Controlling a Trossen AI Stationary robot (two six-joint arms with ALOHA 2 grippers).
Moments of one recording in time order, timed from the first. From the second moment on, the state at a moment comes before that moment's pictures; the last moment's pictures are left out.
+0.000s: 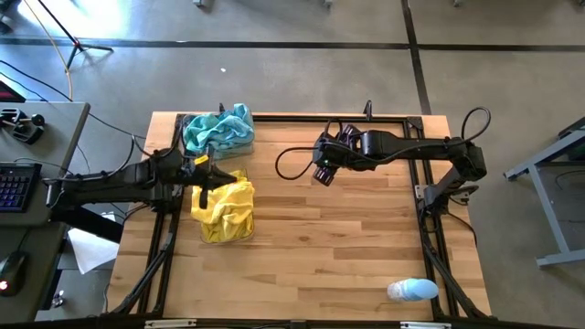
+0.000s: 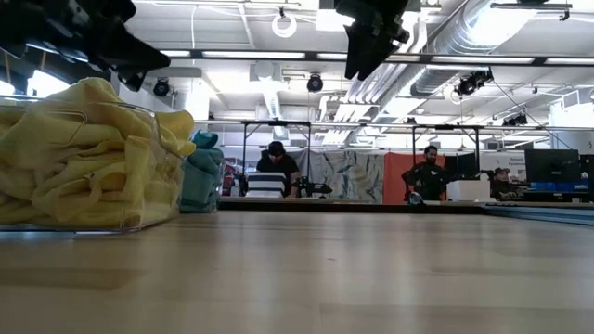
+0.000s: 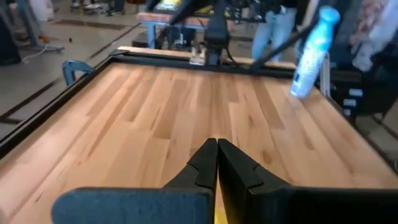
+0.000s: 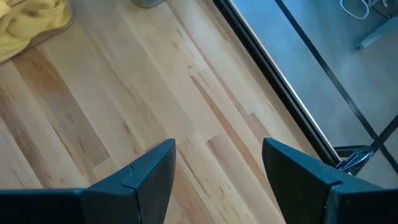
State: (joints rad) left arm 0.19 0.45 0.35 -0.14 0.14 -0.04; right arm -0.04 1.66 1.63 -1.09 0.51 0.34
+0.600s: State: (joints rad) left arm 0.00 0.10 0.17 -0.06 0.12 0.00; right arm -0.04 1.66 1.63 -1.09 0.53 0.46
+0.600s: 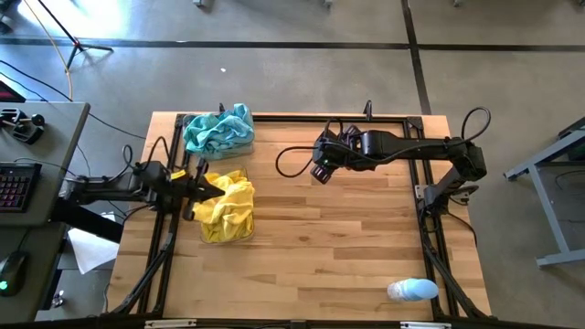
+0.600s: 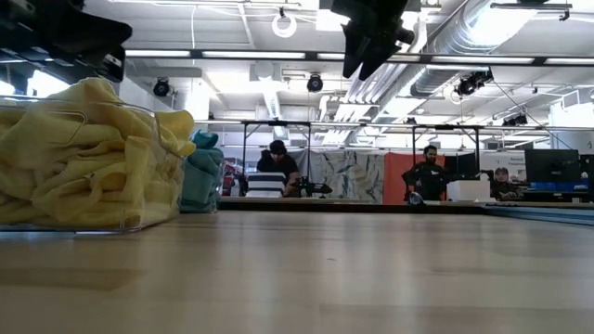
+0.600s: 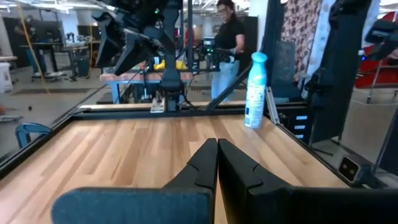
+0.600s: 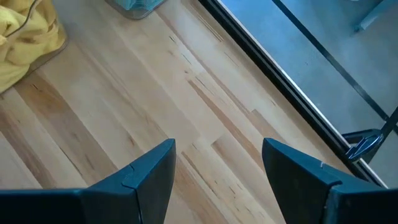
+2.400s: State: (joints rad) left arm -0.05 0.01 0.01 0.01 -0.03 0.08; right arm -0.04 1.66 1.36 -0.90 0.31 0.33
